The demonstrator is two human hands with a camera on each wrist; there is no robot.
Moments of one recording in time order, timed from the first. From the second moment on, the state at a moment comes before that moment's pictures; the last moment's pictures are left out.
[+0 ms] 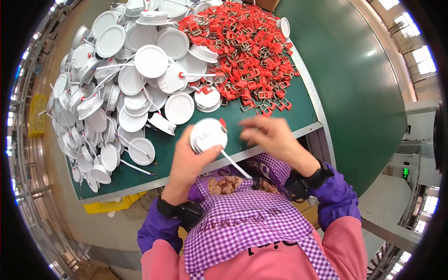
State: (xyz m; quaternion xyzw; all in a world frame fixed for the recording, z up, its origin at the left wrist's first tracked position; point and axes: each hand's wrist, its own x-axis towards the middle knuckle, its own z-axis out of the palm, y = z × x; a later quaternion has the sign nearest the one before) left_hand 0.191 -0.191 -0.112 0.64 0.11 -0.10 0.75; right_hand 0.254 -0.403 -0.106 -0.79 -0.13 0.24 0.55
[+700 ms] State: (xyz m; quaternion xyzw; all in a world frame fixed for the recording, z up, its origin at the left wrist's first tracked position) left_hand 0.202 -0.195 -0.112 0.53 0.11 -0.29 0.79; right_hand 0.276 -0.404 -0.090 -0.84 -0.12 0.14 0.52
